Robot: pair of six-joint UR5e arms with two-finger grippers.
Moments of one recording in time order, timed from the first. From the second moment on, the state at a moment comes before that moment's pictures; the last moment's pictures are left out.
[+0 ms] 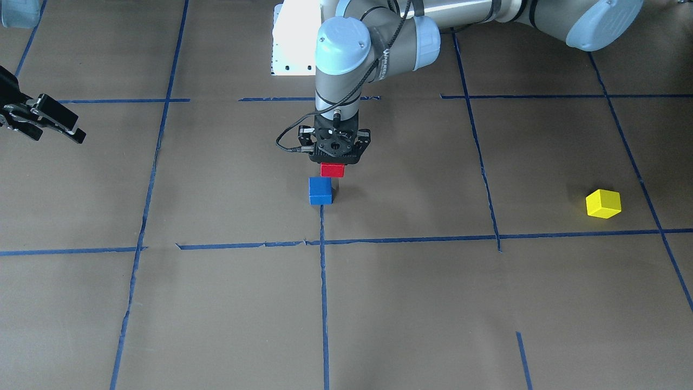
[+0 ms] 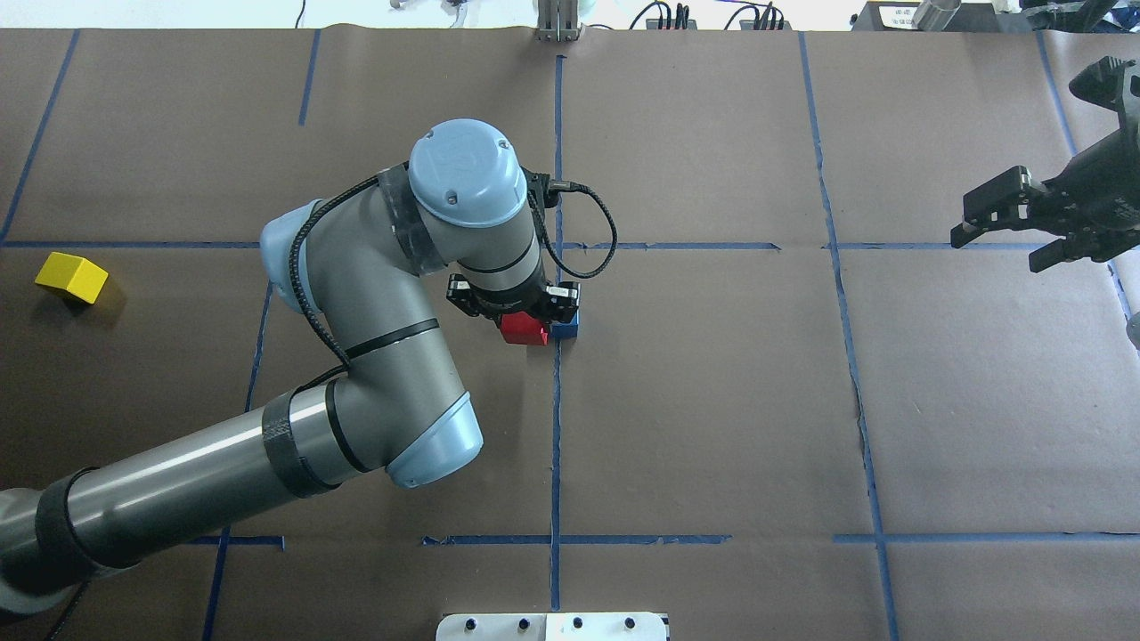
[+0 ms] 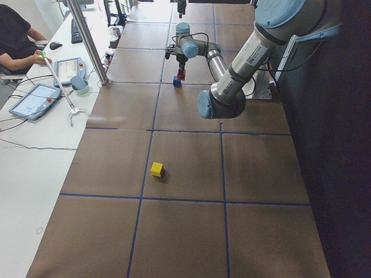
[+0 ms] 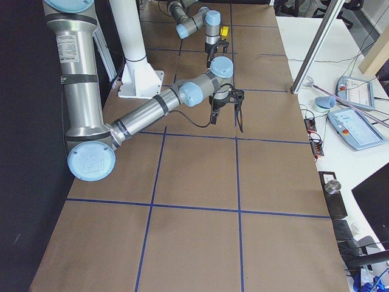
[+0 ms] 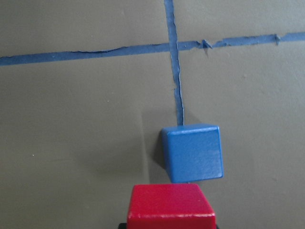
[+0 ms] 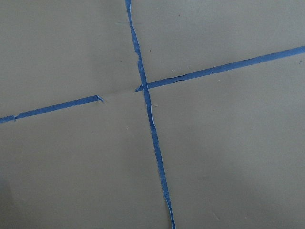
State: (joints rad) left arm -0.52 -2.46 -1.51 -1.52 -1.88 -1.17; right arm 1.12 -1.48 2.05 -1.56 2.39 0.92
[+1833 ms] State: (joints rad) left arm -0.51 -2.53 -1.41 -1.53 -1.82 -1.23; right arm 1.12 -1.48 2.03 -1.57 2.37 0.94
